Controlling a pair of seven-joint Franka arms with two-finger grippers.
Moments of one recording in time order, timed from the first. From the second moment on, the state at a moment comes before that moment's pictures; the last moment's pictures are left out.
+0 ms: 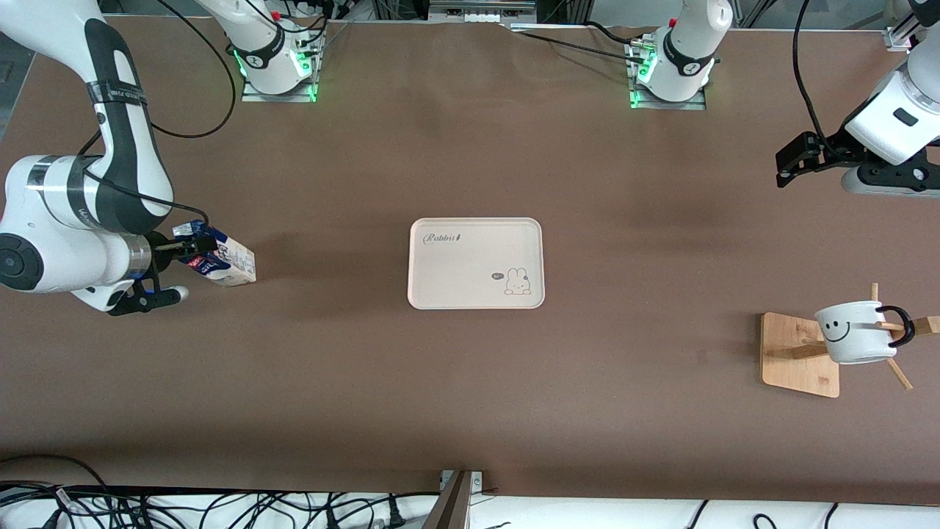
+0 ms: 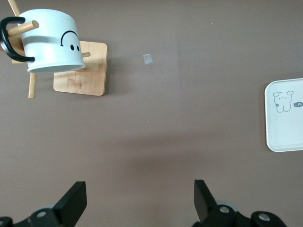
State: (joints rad) left arm 0.02 -0.06 -0.08 -1.70 0.04 1.65 0.00; right arm 0.04 0.45 -0.06 -1.62 0.01 1.68 -0.22
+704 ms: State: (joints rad) left arm 0.02 -0.06 -0.08 -1.70 0.04 1.65 0.00; right arm 0.03 0.41 -0.07 -1.67 0.01 1.67 -0.28
